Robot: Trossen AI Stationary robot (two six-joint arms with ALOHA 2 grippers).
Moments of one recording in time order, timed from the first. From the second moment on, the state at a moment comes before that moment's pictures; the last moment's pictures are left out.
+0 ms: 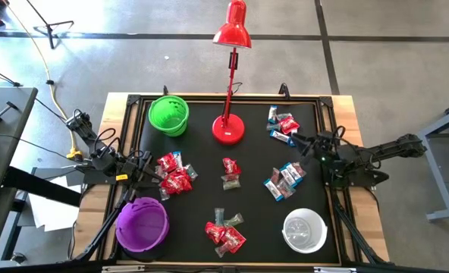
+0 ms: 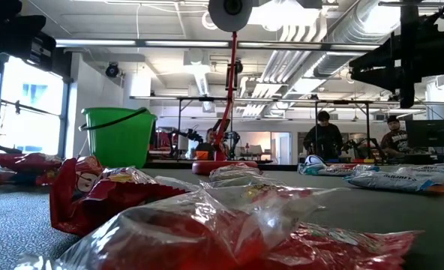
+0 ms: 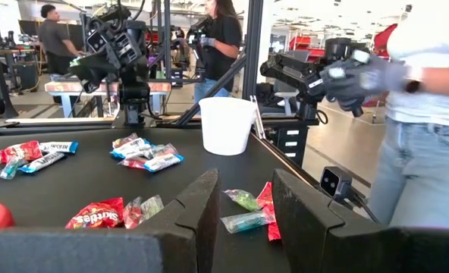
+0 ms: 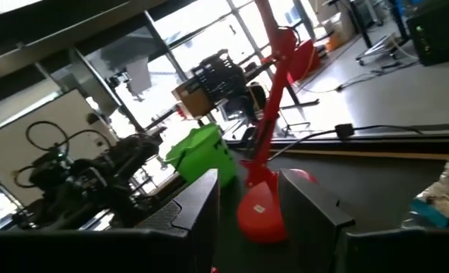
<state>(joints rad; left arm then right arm) -0.80 0.01 0.03 0.02 -0.53 -0.02 0.24 0.19 0.03 0.26 0.81 0.50</state>
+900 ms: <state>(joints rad) -0.80 0.01 0.03 0.02 -0.53 -0.02 0.24 0.23 0.56 -0.05 0.70 0.18</state>
